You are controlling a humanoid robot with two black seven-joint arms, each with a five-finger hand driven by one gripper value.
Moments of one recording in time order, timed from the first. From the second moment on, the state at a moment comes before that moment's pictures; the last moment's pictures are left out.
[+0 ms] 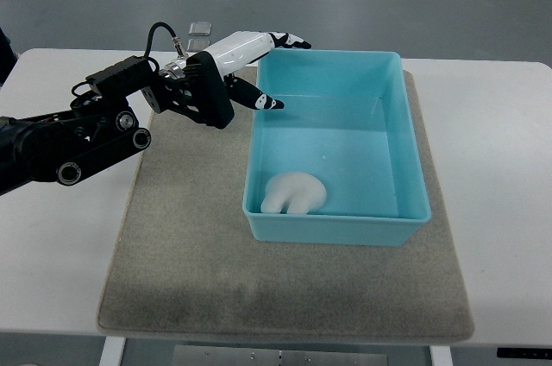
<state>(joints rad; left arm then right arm) -1.01 0.42 -0.32 -1.06 1.37 0.18 -0.27 0.01 0.00 0.04 0.10 -0.11 0.18 -0.01</state>
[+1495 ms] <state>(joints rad) -0.99 0.41 -0.41 -0.70 -0.05 -0.02 -0.27 0.01 0.00 0.04 0.10 -0.11 0.18 -0.01</state>
